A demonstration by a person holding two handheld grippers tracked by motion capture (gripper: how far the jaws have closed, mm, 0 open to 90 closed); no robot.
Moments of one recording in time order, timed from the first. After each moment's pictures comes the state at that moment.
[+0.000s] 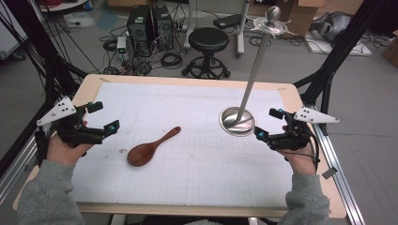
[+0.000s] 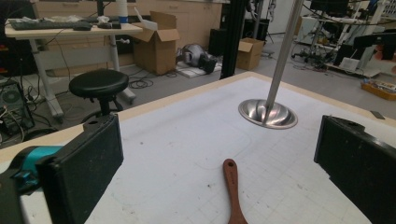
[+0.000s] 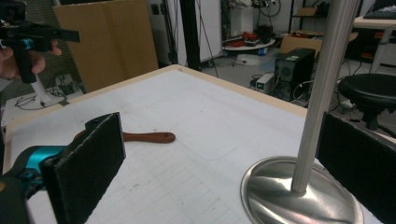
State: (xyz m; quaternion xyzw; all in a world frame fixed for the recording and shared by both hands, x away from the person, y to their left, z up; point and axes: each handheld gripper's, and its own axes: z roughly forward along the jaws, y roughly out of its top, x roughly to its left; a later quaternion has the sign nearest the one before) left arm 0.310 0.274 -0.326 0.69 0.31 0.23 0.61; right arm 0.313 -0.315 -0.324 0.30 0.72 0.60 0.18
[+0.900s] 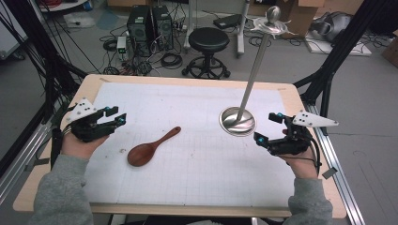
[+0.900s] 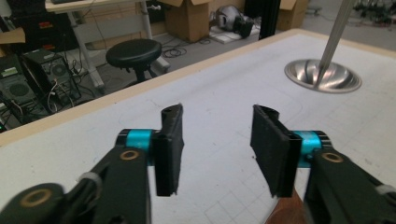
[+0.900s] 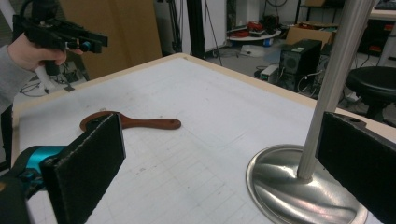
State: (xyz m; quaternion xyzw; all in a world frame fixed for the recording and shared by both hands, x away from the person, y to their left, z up) left arm 0.334 0.255 -0.353 0.74 0.34 0.28 0.52; right arm 0.305 -0.314 -0.328 0.29 0.74 0.58 0.17
